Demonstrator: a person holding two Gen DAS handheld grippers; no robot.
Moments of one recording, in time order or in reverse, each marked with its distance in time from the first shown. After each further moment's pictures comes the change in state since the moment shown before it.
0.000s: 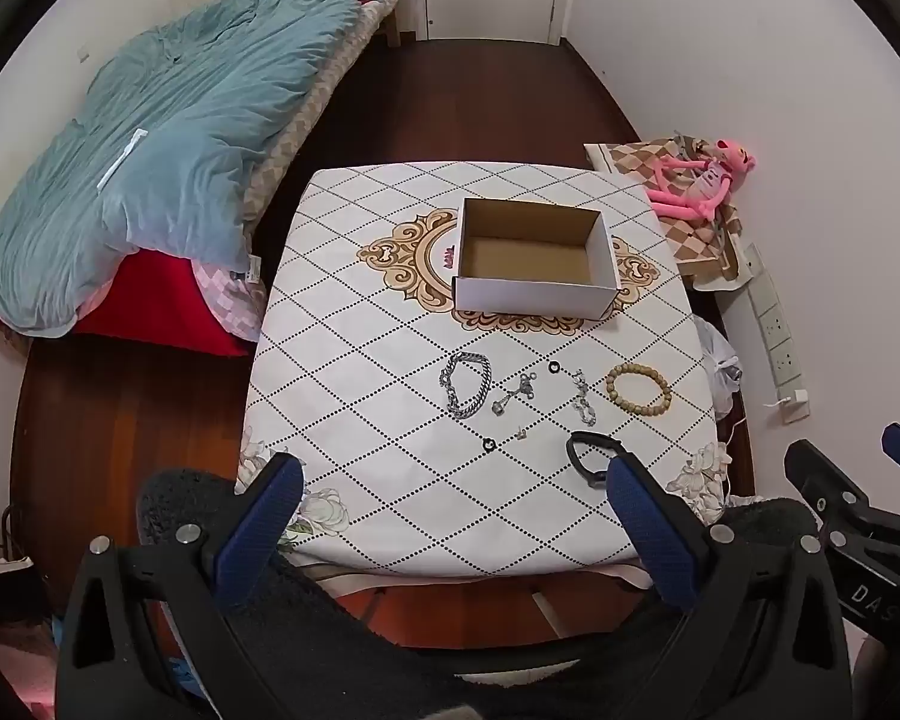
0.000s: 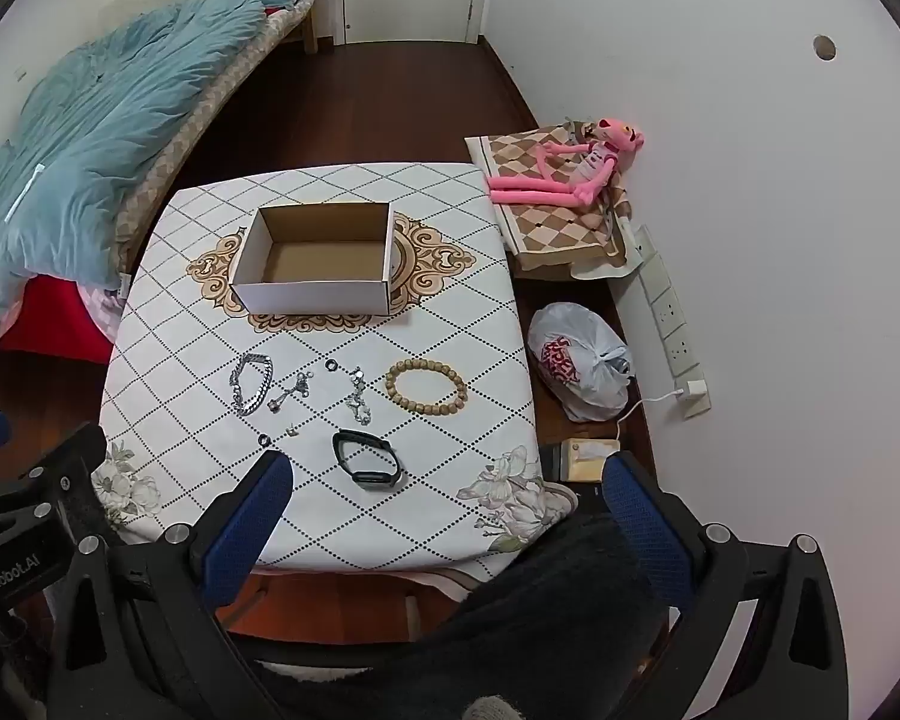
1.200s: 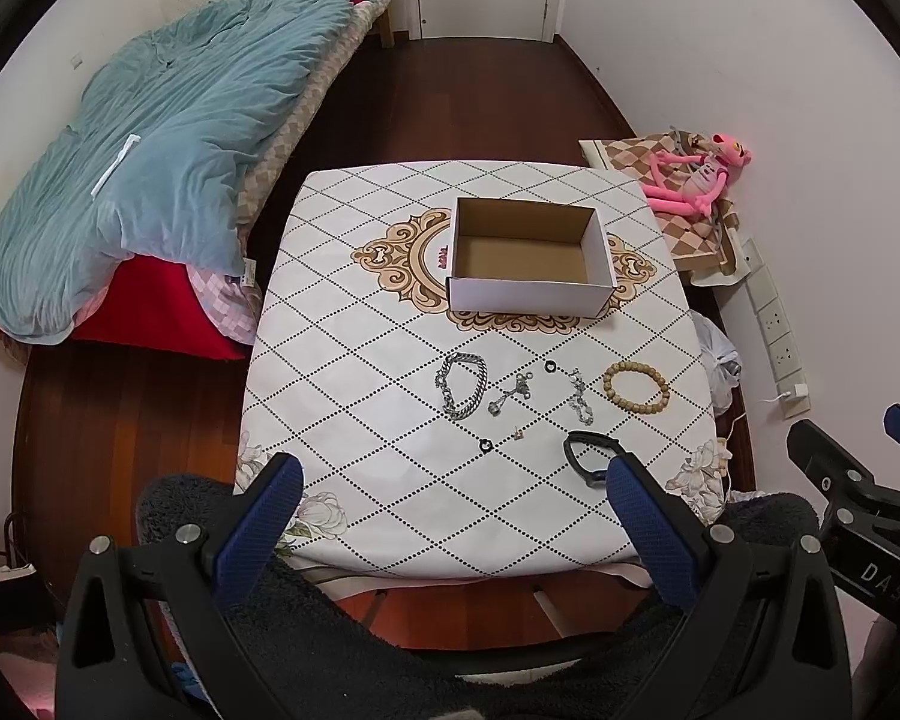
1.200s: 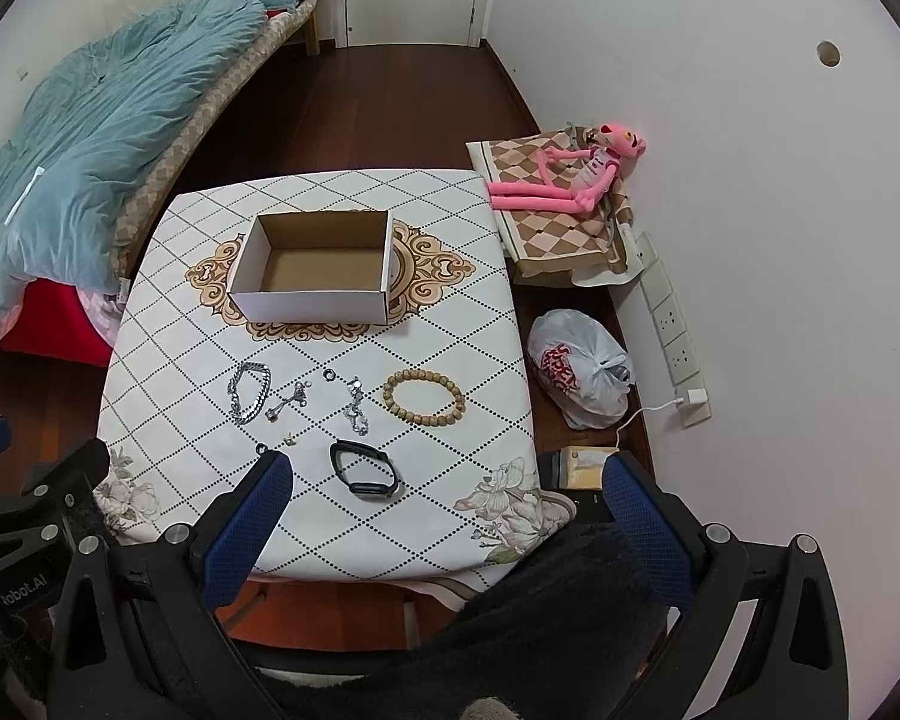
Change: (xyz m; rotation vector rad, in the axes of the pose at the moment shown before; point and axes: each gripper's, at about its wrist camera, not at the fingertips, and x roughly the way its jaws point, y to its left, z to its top) left arm 0.001 -0.005 0.005 0.017 0.001 0.004; right arm 0.002 -0.004 0.009 0.006 -0.012 0.008
